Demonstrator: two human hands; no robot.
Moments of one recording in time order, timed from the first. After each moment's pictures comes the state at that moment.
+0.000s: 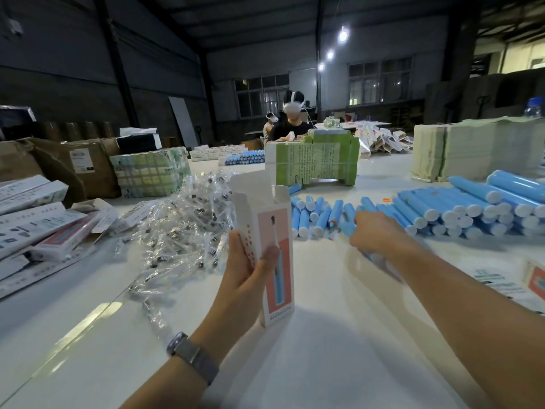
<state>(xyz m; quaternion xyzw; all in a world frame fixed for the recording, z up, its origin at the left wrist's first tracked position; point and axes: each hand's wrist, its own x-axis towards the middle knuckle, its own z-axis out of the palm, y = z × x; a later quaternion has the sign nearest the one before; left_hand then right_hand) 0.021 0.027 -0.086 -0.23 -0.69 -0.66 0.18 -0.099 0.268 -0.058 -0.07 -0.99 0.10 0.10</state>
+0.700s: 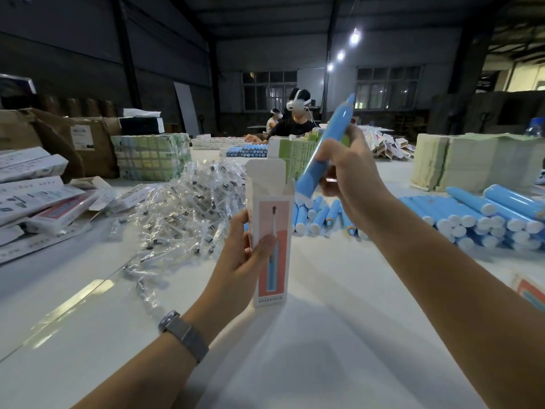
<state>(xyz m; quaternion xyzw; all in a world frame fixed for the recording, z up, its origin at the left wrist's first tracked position) 0.024 0.026 -0.079 -0.25 -0.67 -0.67 0.17 -0.020 0.201 0.039 0.20 -0.66 0.71 0.16</state>
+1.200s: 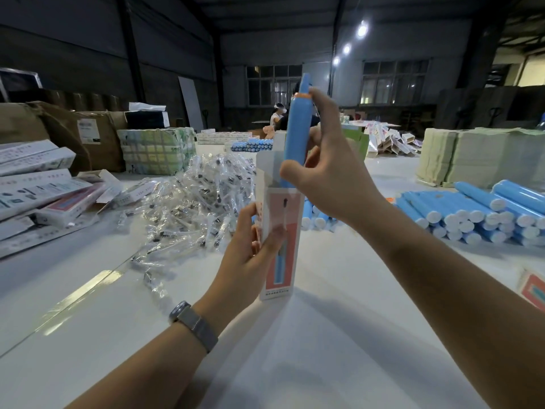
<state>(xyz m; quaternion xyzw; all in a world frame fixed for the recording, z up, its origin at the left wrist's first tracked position) 0.020 0.029 -0.083 -0.26 -0.68 -0.65 0.20 0.004 0.177 0.037 0.32 -0.78 0.43 0.33</state>
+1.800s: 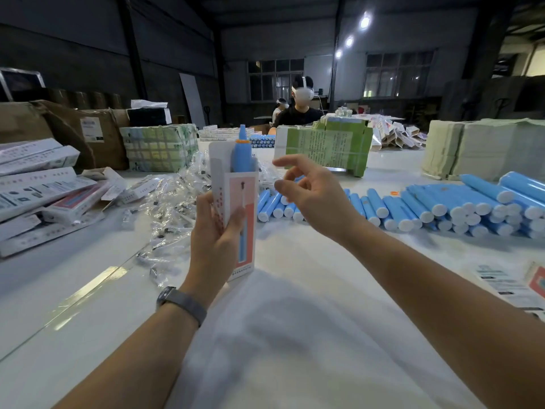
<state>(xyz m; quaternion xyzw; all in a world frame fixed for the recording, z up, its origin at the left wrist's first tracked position) 0.001 -0.007 -0.079 -0.09 -0.70 -0.60 0.37 -0.028 0.167 -0.011 0.32 -0.76 0.53 0.20</state>
